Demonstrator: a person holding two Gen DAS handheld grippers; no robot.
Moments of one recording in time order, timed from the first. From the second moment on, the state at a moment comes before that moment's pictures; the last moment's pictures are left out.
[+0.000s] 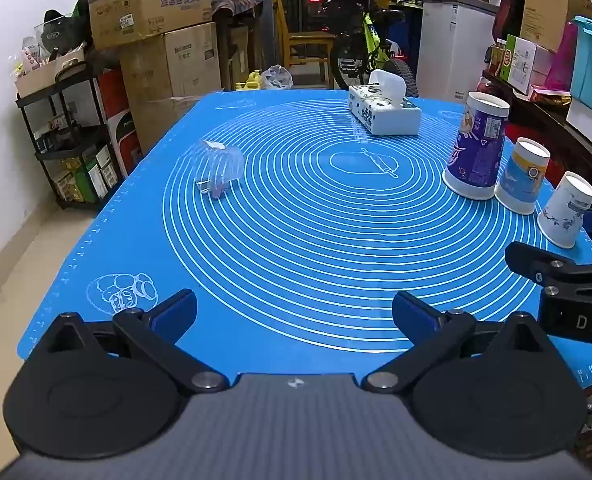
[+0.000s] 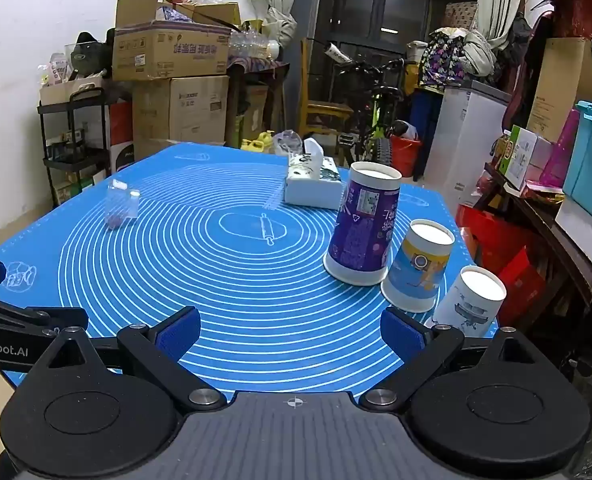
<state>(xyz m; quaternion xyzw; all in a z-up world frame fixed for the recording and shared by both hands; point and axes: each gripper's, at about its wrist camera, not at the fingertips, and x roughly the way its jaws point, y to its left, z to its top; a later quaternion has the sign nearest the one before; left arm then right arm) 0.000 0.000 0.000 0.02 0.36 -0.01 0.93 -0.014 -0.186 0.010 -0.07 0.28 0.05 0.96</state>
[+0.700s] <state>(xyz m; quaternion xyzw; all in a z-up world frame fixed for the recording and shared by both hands) -0.002 0.004 -0.001 0.02 0.36 -0.01 0.93 -0.014 -0.187 0.009 -0.07 0.28 0.05 0.96</state>
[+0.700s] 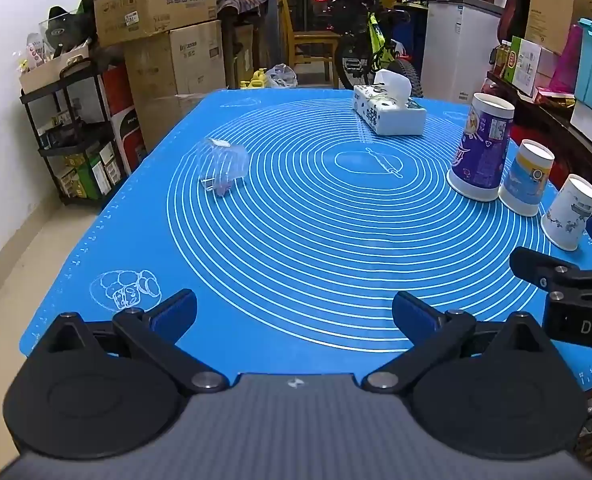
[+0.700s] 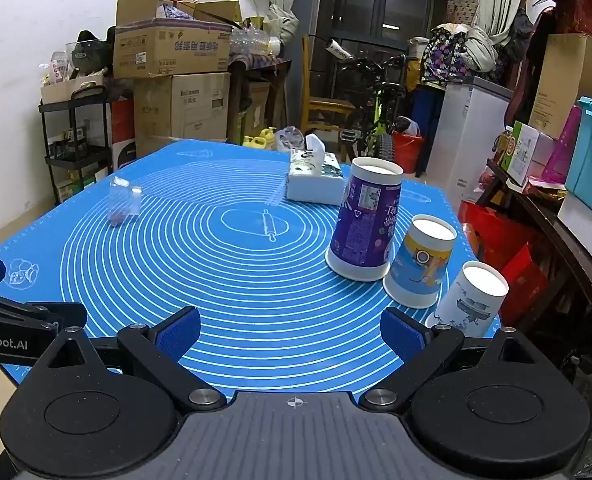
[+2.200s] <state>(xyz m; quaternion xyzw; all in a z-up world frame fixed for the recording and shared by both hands) -0.001 0.003 -0.001 0.03 0.35 0.00 0.93 -0.012 -0.189 0.005 -0.07 0.28 0.05 0.95</state>
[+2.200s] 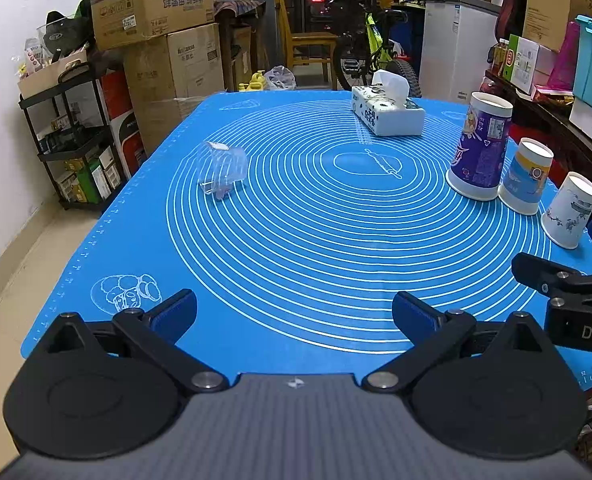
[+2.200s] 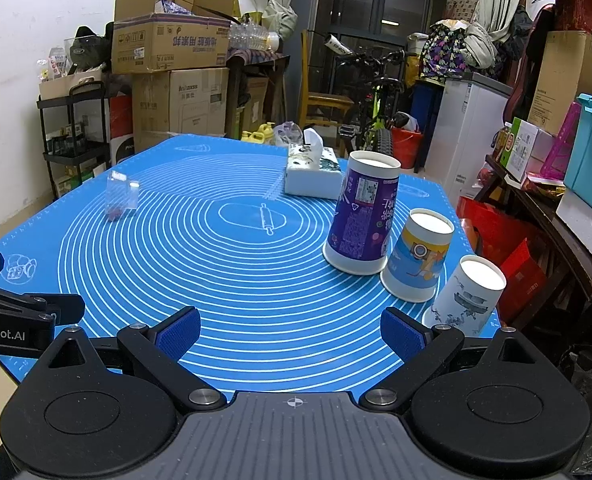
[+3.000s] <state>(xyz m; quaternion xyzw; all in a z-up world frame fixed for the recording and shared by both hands) 0.002 -0.002 0.000 0.04 0.35 -0.01 0.94 -0.008 -0.189 0.000 -0.07 0.29 0.05 0.95</state>
